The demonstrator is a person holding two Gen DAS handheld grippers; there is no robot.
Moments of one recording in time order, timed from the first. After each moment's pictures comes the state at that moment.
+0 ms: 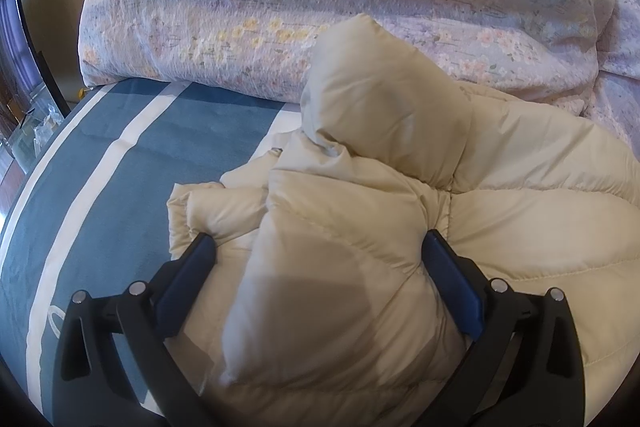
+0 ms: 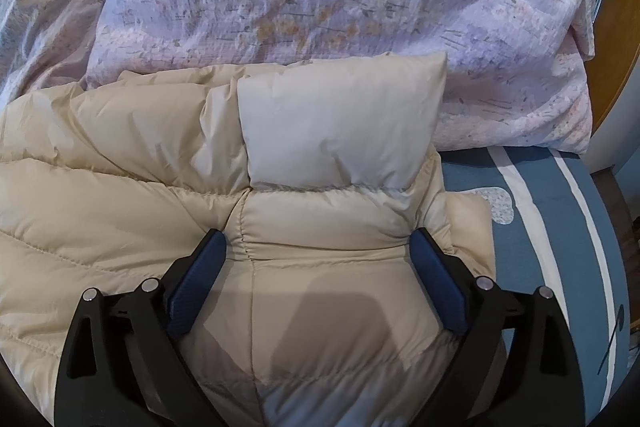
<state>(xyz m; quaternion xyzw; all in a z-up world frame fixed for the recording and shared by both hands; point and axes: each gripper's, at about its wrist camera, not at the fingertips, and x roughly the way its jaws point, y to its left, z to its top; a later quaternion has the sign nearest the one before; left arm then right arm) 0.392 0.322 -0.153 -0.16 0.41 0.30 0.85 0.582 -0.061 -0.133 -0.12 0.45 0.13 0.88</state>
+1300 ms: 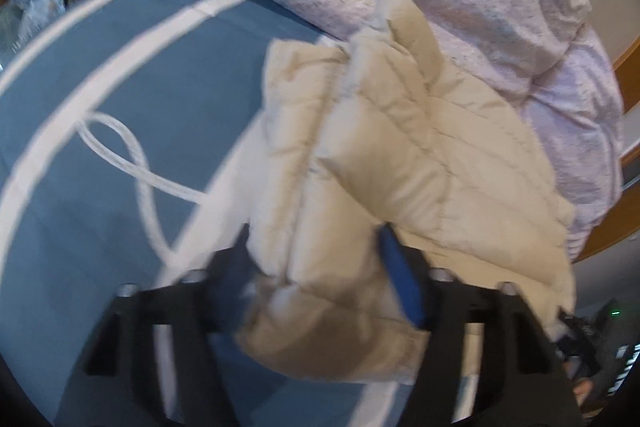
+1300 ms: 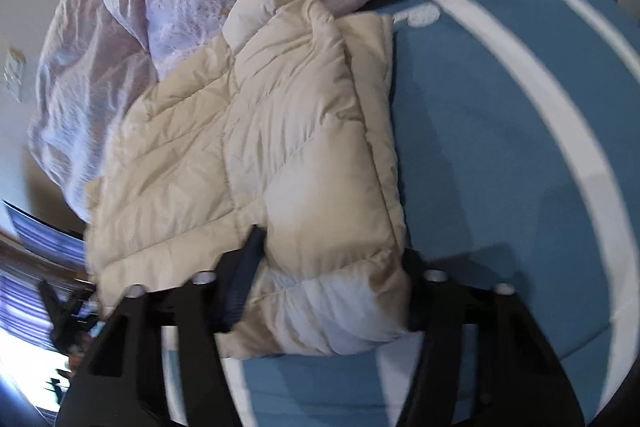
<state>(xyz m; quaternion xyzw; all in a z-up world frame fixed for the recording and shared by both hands) 0.254 0.309 -0.135 -0.36 0.39 0.19 0.82 0.497 -0.200 -0.128 0.17 0.56 0.24 0.78</state>
